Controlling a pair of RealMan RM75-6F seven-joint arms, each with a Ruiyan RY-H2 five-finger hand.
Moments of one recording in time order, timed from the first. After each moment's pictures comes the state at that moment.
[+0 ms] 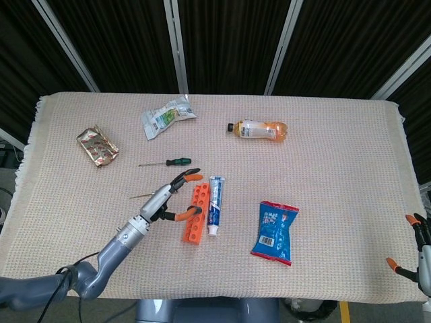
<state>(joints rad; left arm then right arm) -0.70 -1.67 -0.12 -1.39 1.53 1.11 -0.79 -0.08 -1.19 0.09 -1.47 -1.43 1.55 0.14</state>
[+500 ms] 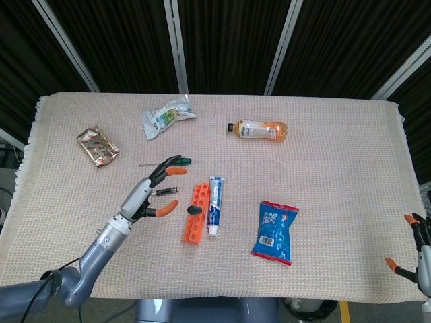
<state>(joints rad) -0.63 -1.53 -0.14 -1.57 1.53 1.24 -0.61 -0.08 -1.18 0.08 -1.50 -1.44 1.55 0.12</state>
